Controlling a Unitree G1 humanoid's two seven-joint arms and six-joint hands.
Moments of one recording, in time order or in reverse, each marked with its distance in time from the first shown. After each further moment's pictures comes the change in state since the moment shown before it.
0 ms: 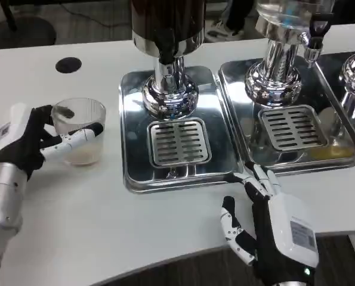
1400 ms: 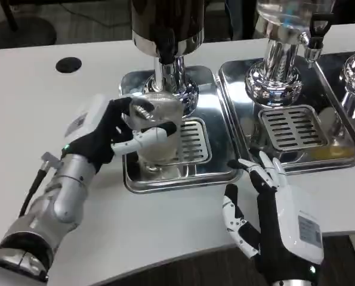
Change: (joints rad) left arm -0.059 -0.181 -0.096 -0.010 0.016 -0.122 -0.004; right arm 0.066 0.016 -0.003 -0.157 -0.013 0.014 0.003
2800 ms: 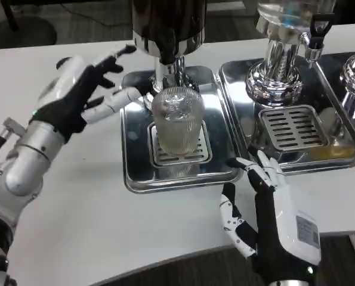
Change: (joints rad) left arm -0.011 0.166 0.100 -0.134 -0.151 -0.175 -0.265; right arm 0.018 0.025 -0.001 -0.036 -0.014 0.011 0.020
